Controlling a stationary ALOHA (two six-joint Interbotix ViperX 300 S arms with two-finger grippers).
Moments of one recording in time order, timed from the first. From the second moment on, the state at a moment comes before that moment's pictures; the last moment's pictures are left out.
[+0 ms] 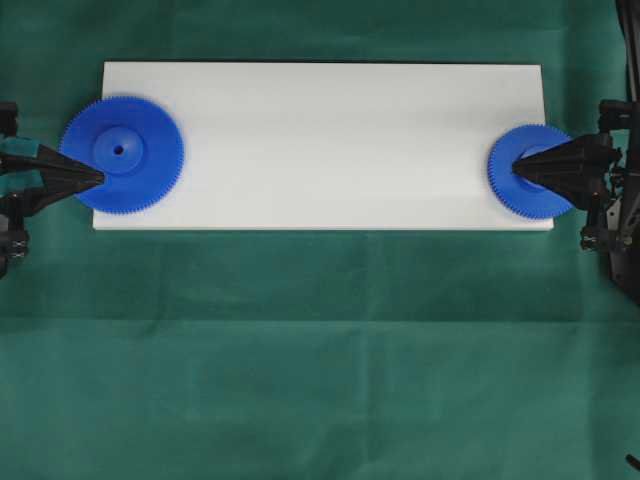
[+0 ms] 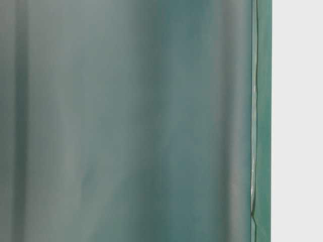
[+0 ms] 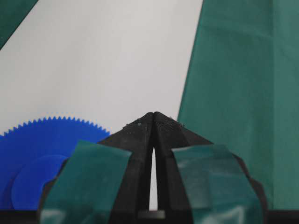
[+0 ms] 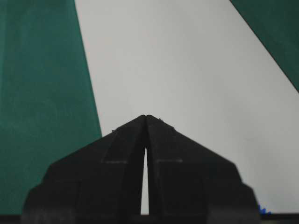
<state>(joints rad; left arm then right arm) 0.16 -1.07 1.41 -0.01 -0.05 -0.12 -0.25 -0.98 1.41 -0.41 -0.09 0.64</state>
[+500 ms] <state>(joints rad) 0.17 -1.07 1.41 -0.01 -0.06 -0.12 -0.25 -1.00 1.41 -0.44 -0.09 0.63</state>
